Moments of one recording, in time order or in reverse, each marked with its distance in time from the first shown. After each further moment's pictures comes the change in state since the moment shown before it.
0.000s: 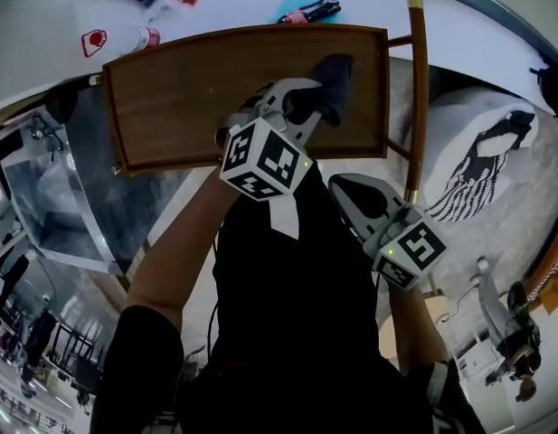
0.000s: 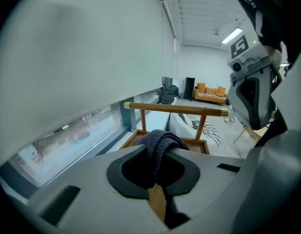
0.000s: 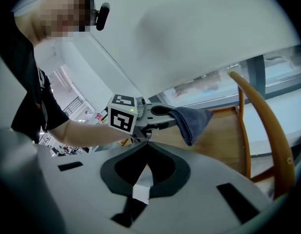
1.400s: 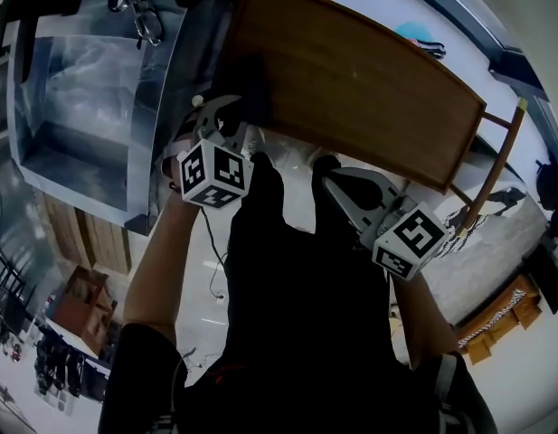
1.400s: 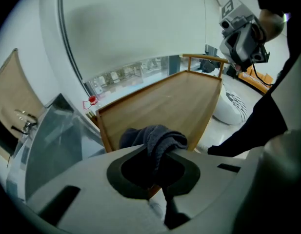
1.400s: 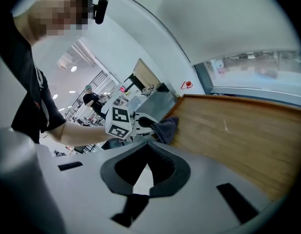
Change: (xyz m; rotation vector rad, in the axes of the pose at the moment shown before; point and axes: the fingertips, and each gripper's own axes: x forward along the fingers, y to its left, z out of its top) left arm -0.294 0.055 -0.310 -0.275 0.396 0.418; right arm 0.200 0.163 -0.059 -0.193 0.377 0.252
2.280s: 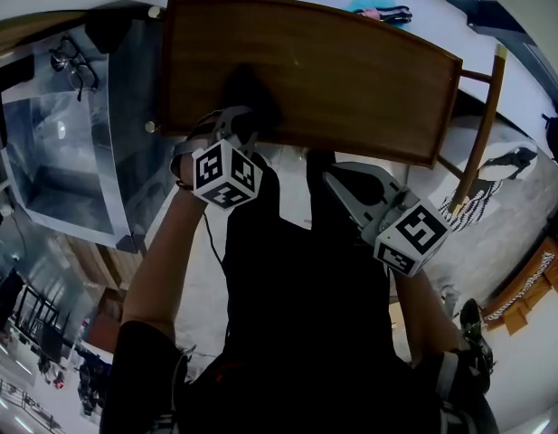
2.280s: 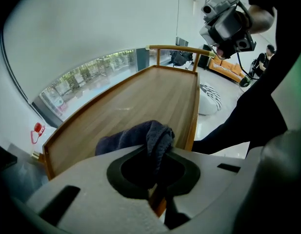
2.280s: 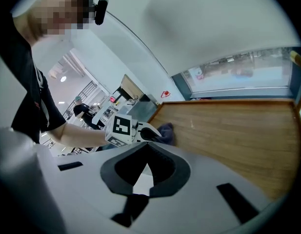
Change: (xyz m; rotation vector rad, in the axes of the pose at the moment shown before) left arm 0.063 -0.100 0.067 0.228 0.050 -0.264; right arm -0.079 -0.053 -0.016 0.093 -0.114 -0.101
